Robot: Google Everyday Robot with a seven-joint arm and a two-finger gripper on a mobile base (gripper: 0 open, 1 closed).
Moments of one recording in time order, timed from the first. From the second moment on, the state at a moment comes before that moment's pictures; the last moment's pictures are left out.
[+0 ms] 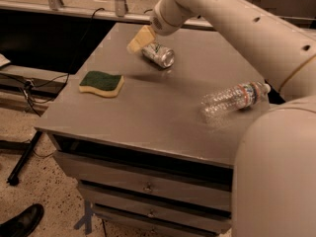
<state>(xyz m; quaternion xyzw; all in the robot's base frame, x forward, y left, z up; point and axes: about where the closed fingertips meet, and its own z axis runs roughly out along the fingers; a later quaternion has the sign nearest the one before) 0.776 -0.009 0.912 -0.37 0.85 0.07 0.37</state>
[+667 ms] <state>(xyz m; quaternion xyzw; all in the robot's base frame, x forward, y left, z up) 0.813 0.001 0.881 -0.35 0.88 0.02 0.33</state>
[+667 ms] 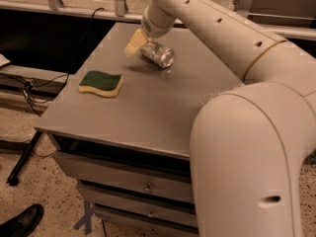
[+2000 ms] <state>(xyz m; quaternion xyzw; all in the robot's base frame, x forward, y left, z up) 0.816 -0.016 0.861 -0.36 0.89 -0.05 0.26</state>
